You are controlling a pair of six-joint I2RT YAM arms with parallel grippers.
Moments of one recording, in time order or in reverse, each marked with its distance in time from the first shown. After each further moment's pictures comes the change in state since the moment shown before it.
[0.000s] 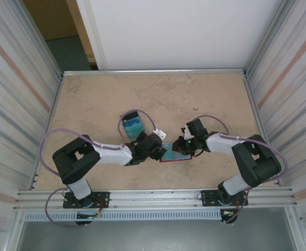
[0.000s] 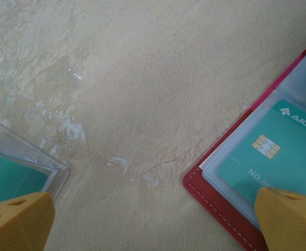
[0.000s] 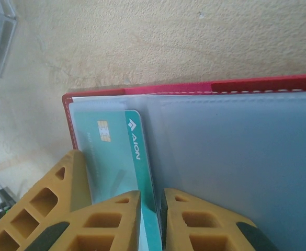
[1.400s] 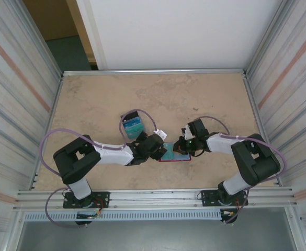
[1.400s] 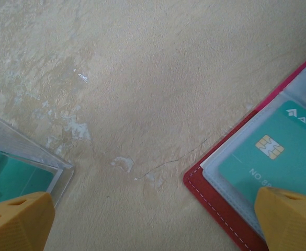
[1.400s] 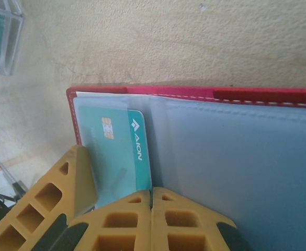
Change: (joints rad) left arm -0.011 0.007 0.017 -0.029 -0.037 0.000; right arm -0.021 0.008 -0.010 0.014 -0.036 -0.009
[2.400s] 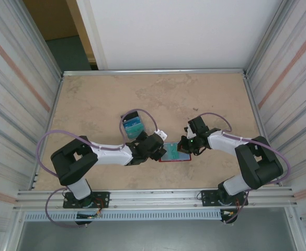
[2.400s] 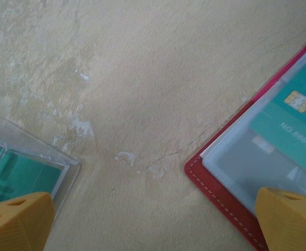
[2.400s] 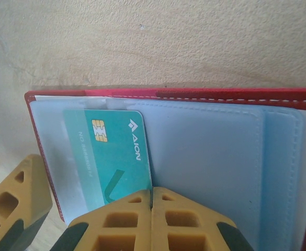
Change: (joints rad) left arm -0.013 -0.029 0.014 -0.053 0.001 0.031; right arm -0.006 -0.039 0.068 -0.207 0.135 -0.094
